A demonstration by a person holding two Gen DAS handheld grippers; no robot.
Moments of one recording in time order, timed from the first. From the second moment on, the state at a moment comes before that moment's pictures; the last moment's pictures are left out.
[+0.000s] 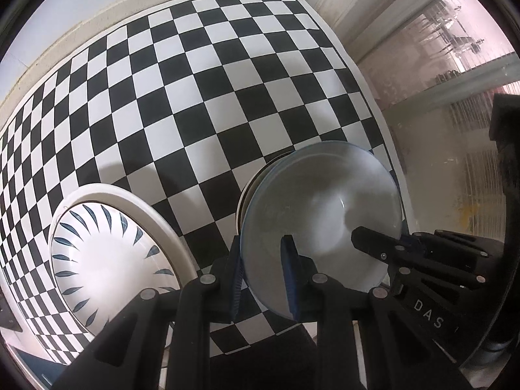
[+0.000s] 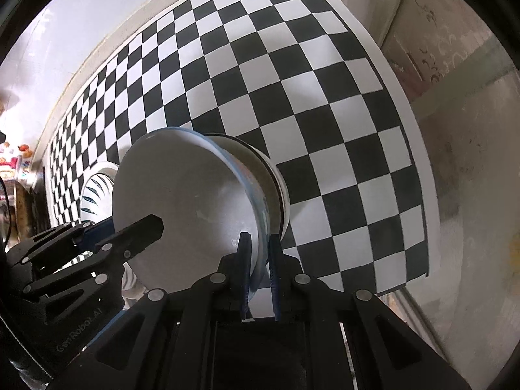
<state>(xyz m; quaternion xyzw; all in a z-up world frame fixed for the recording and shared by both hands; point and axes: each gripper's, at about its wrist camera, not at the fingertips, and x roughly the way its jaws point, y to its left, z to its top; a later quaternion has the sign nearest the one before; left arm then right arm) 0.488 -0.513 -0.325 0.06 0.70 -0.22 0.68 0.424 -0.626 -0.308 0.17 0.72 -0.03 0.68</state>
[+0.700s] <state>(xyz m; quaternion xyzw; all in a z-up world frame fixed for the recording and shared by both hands) 0.500 -0.515 -0.334 0.07 0.71 -0.21 0.67 0.454 -0.613 -0.308 0.11 0.75 -0.02 0.65</state>
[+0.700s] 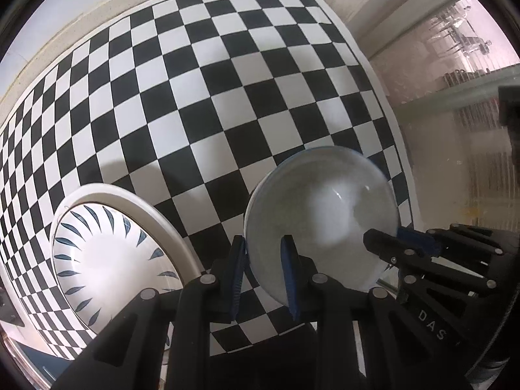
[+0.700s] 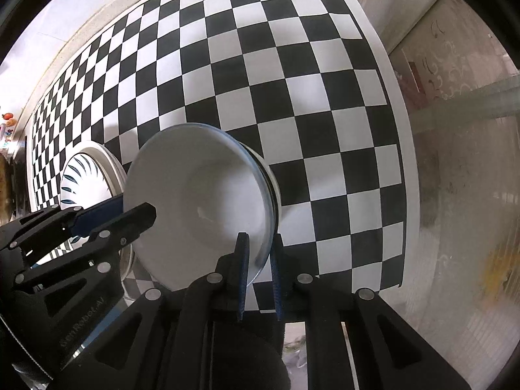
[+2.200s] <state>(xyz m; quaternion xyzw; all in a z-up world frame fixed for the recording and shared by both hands) 0.434 -0.468 -0.171 0.10 0.58 -0.22 0.77 0.368 -0.590 -0.132 0.09 0.62 -0.06 0.78</state>
